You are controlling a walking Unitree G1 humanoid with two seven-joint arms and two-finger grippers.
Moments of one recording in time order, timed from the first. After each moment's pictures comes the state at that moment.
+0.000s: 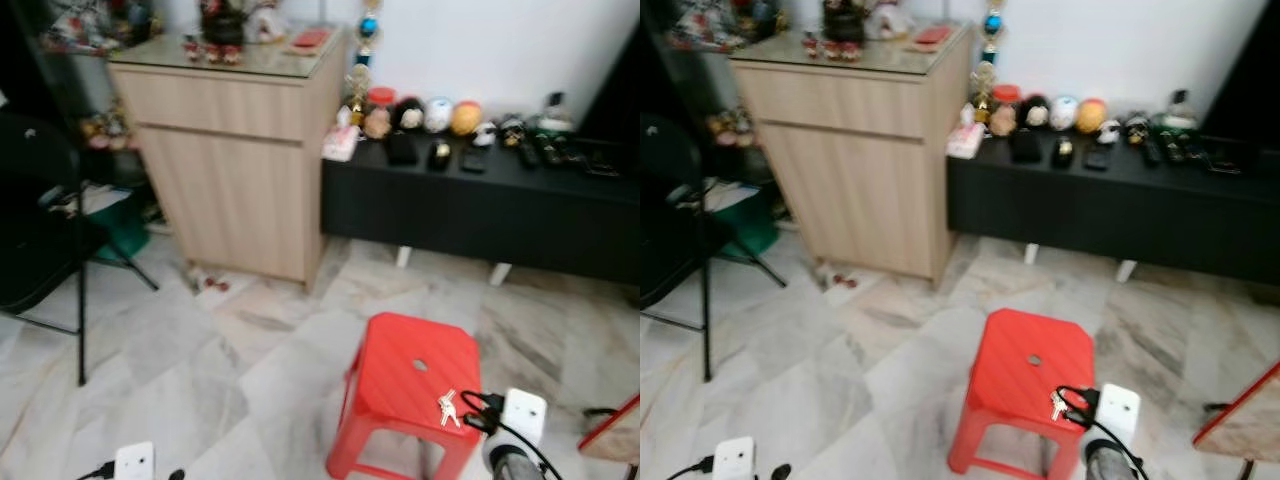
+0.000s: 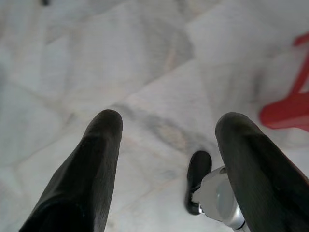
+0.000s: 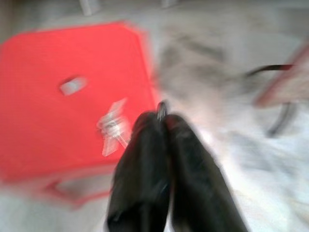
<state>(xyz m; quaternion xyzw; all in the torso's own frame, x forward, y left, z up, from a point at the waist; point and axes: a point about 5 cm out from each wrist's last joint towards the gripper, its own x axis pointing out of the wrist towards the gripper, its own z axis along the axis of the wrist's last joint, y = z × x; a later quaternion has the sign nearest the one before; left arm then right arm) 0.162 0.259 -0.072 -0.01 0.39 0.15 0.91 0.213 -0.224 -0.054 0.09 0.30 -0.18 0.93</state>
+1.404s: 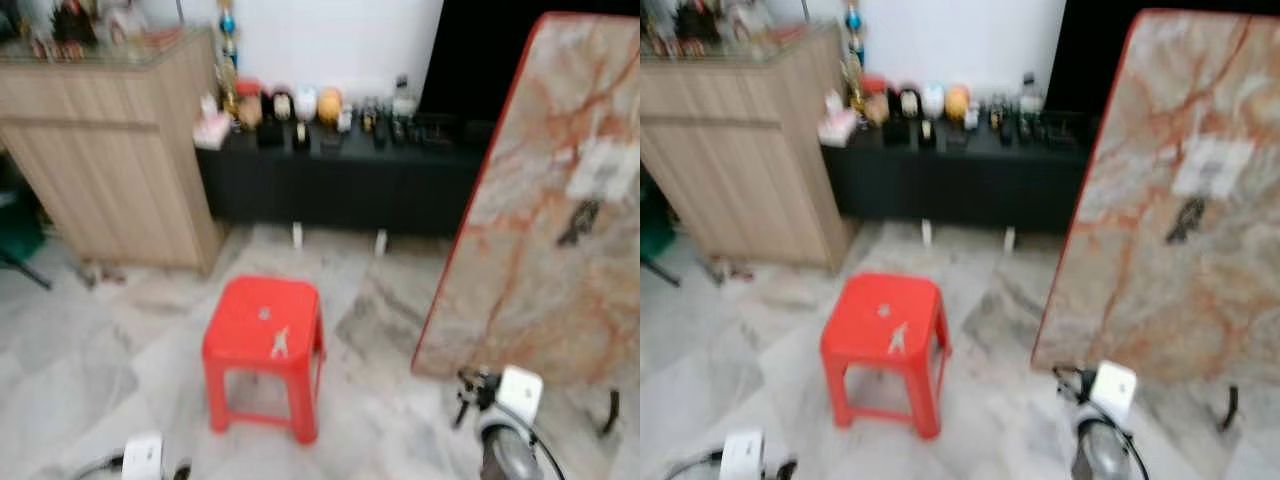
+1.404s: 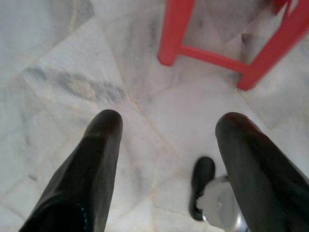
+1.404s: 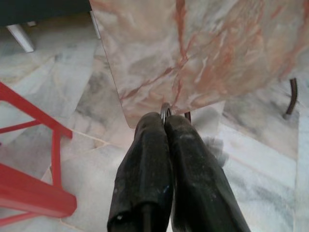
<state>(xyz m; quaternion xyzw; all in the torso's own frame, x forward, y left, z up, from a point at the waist) 0.166 0.256 -0.072 0.00 0.39 0.14 0.91 0.245 -0.211 -0.033 0.10 0.24 -0.16 0.95</state>
